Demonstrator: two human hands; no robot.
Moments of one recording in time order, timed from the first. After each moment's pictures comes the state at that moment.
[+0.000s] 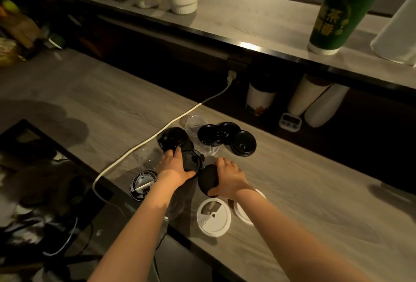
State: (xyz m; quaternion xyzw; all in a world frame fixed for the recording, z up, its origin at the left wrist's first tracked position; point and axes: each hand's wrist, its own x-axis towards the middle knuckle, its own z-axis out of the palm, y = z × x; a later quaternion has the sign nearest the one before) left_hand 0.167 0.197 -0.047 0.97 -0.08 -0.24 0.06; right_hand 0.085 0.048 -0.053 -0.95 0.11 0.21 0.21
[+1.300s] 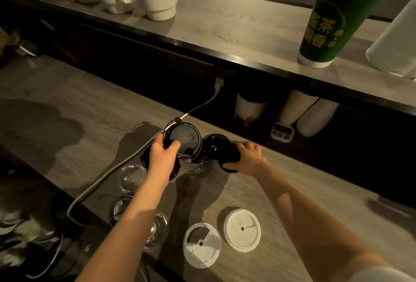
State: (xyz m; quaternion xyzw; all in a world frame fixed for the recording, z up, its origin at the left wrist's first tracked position) left_hand 0.201 0.144 0.002 0.75 0.08 -0.13 0.65; right_hand 0.145 -0.069 -0.060 -0.92 0.23 0.19 0.24
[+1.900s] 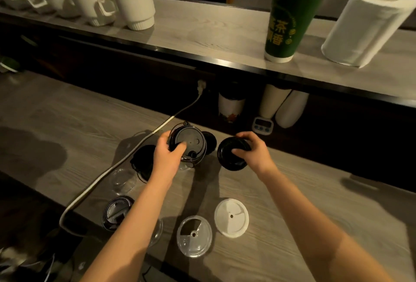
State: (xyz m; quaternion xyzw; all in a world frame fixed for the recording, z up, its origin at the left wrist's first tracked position) left_hand 0.165 0.124 0.018 0.76 -0.02 -0.15 0.63; right_hand 0.080 -0.073 -0.005 -0.73 0.30 -0.08 0.61
